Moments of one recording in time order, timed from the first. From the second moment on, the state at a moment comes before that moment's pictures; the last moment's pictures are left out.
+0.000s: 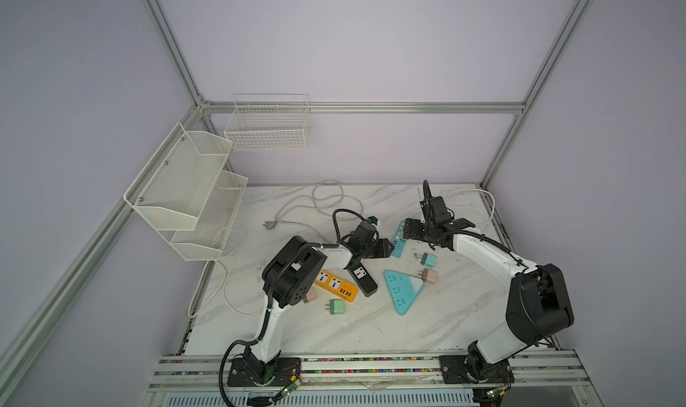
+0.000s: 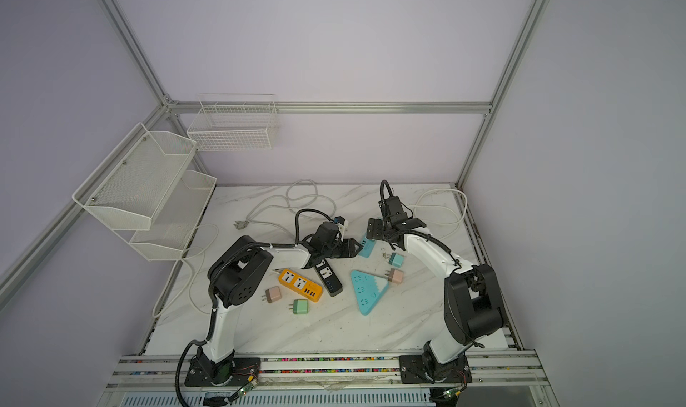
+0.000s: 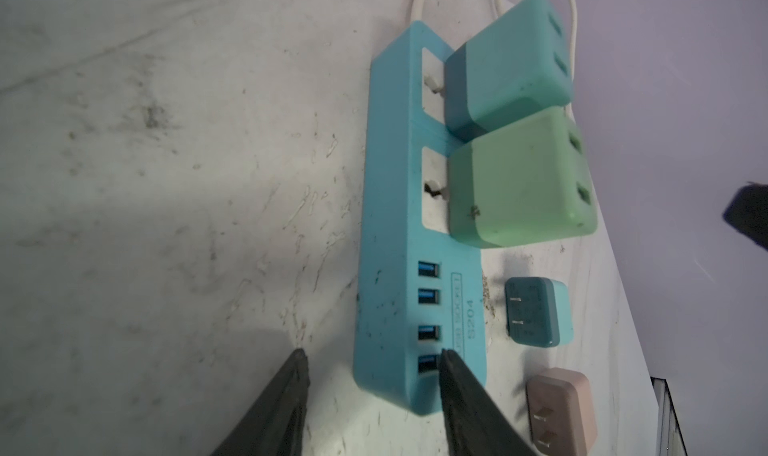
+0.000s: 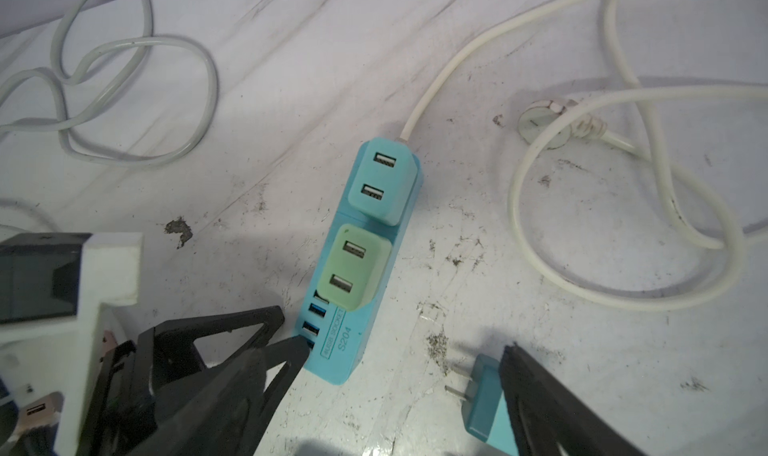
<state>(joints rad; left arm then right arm) -0.69 2.13 1.27 0.22 0.23 -0.67 0.37 1.59 1.17 -0.48 0.10 0.46</state>
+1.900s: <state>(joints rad) -0.74 2.20 1.34 0.25 0.20 -0.79 0.43 1.90 1.30 -0.46 0.21 0.61</state>
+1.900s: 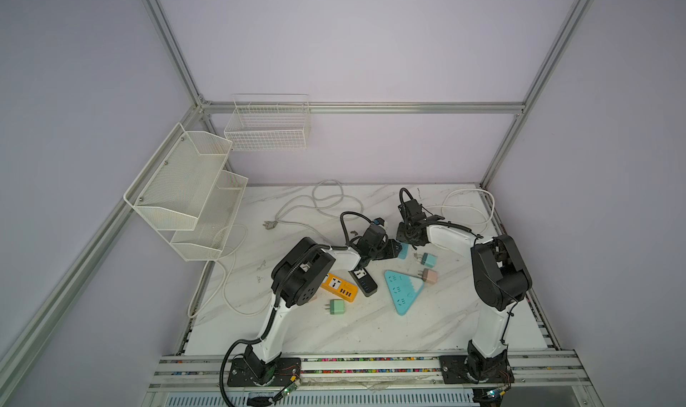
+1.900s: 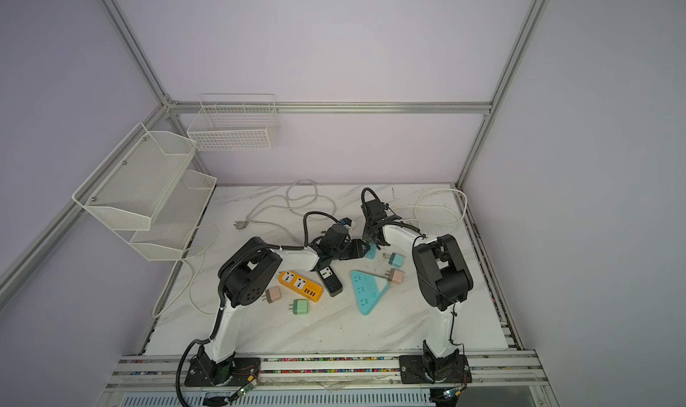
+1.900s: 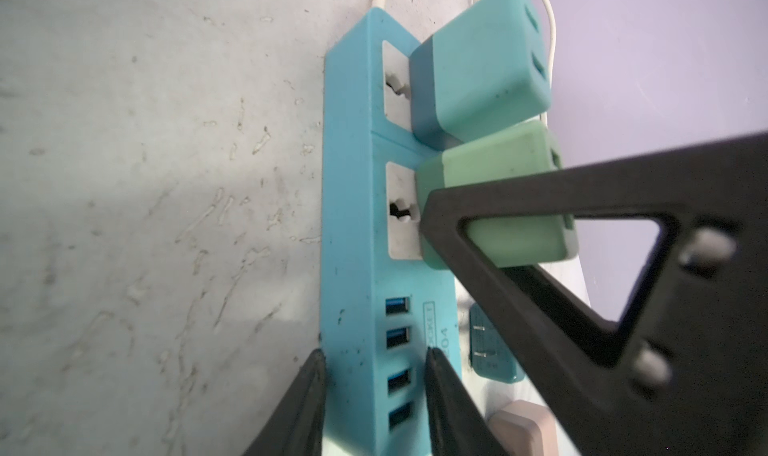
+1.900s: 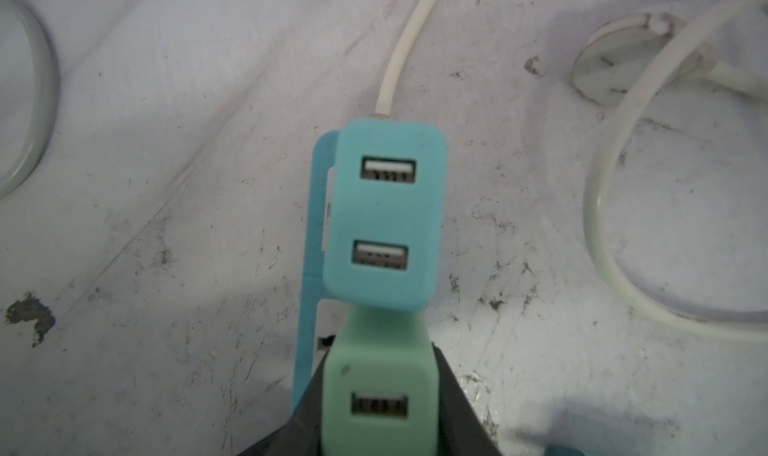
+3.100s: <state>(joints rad) -0.76 2.19 1.34 0.23 0.13 -0.84 0.44 1.90 1.32 -0.47 0.20 0.62</state>
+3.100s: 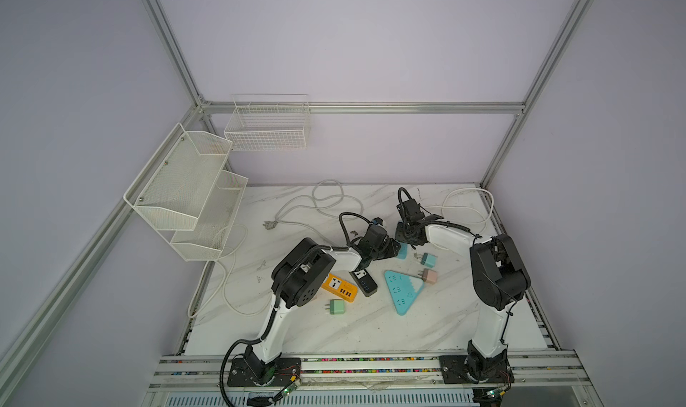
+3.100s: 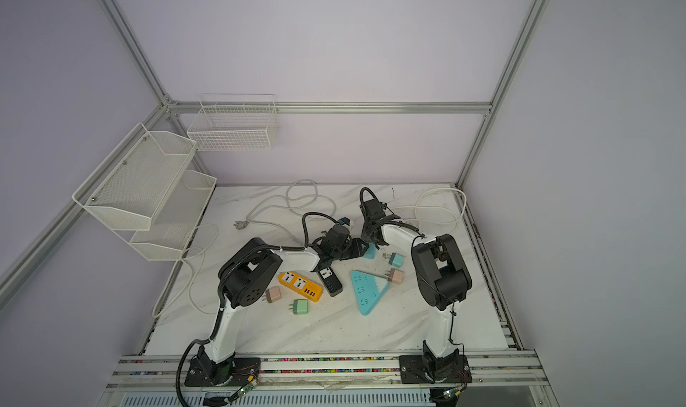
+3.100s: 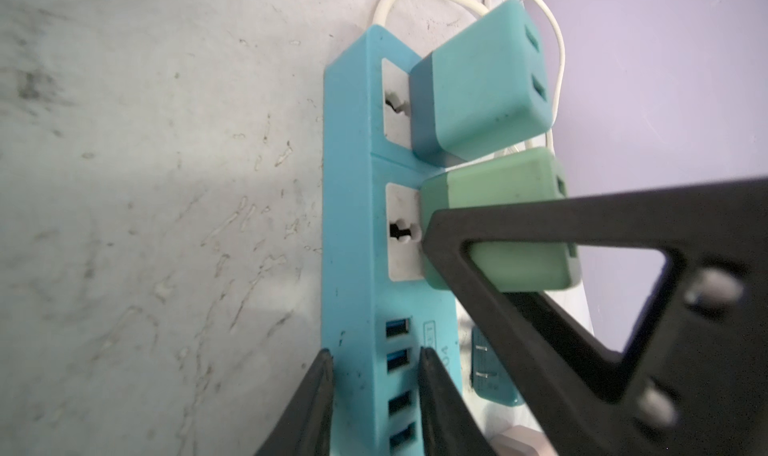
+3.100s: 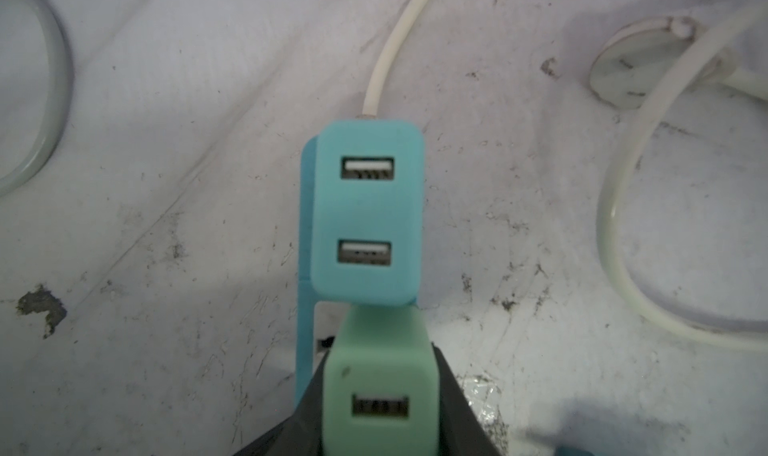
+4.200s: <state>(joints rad) -0.77 2.15 1.33 0.17 0.17 -0.86 0.15 1.52 1.08 -0.30 -0.12 0.58</state>
